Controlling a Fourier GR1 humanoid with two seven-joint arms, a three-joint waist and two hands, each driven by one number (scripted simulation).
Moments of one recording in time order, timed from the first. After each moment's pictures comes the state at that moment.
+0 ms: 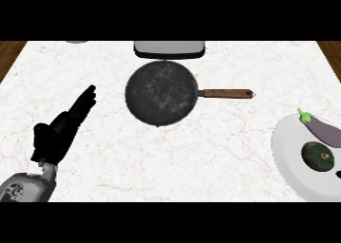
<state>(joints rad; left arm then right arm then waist) -0.16 0.40 -0.23 -1.56 0.14 0.07 0.15 0.10 -0.75 -0.03 -1.39 0.13 -0.31 0.81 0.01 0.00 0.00</state>
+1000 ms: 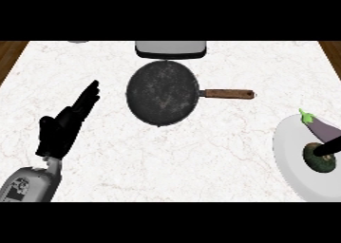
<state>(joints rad) -0.20 0.35 -0.20 -1.55 0.10 0.06 0.18 -0.31 -0.78 0.14 -1.17 -0.10 0.15 1.13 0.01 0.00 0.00</state>
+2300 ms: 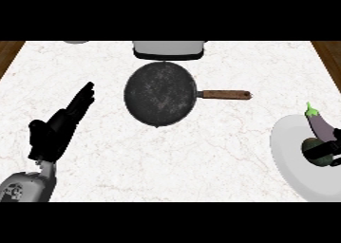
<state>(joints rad) -0.16 0.32 -0.13 -1.58 0.06 -0.01 0.19 -0.29 -0.67 0.19 -1.07 0.03 0.15 1.05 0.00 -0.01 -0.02</state>
